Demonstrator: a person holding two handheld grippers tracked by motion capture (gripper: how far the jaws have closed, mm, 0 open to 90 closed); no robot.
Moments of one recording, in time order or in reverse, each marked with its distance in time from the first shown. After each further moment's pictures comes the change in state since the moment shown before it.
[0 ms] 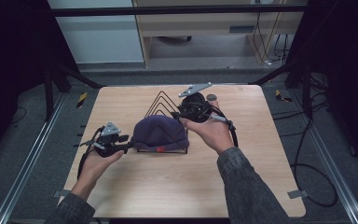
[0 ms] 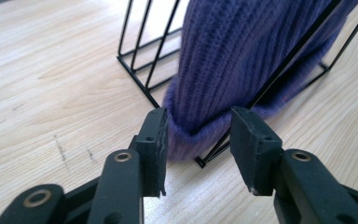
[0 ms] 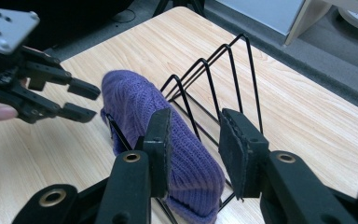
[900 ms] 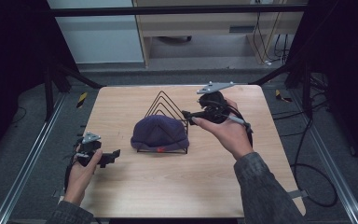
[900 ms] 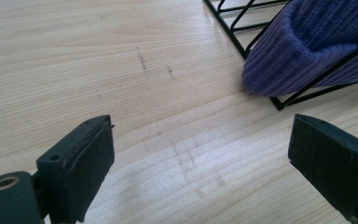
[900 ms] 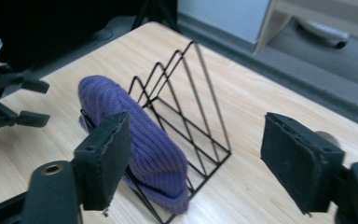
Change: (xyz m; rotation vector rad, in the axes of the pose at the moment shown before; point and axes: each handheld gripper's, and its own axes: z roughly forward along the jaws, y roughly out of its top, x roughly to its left) left arm 0.034 -0.054 -0.018 0.045 0.156 -0.211; right arm -0.016 -0.011 -0.042 -0.061 -0.092 0.060
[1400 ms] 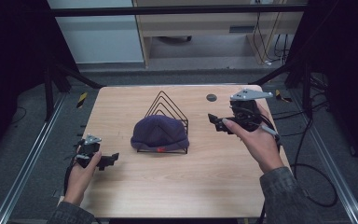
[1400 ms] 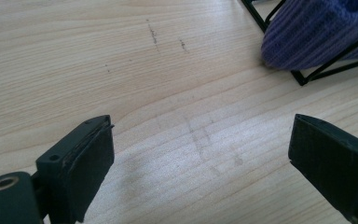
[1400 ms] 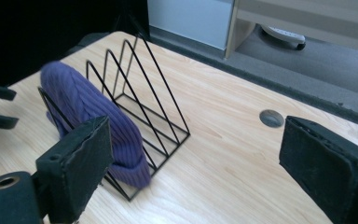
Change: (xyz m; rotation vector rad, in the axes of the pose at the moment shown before) left arm 0.000 -0.007 0.005 0.076 0.042 0.028; right arm -0.038 -0.041 -0.052 -0.067 -0.097 0.063
